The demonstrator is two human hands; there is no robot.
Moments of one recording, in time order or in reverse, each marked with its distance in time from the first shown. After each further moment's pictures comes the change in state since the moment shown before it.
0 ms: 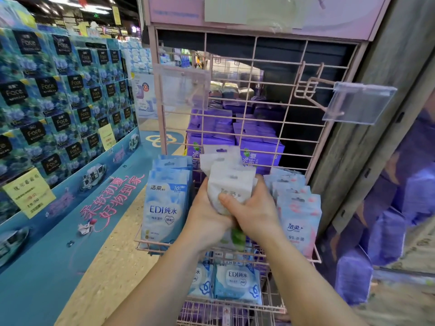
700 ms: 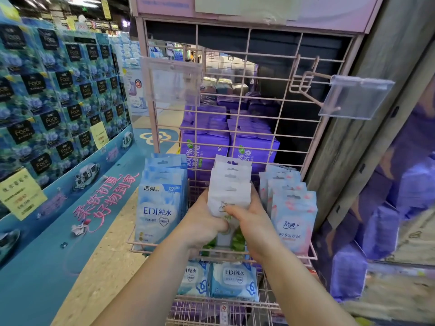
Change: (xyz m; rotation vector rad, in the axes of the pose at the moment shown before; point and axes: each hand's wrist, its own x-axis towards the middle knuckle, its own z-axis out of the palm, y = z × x) left_hand 0.018 -0.029 -0.012 0.115 -0.294 -0.184; right_hand -0.012 0.022 0.004 0.386 -0.160 0.215
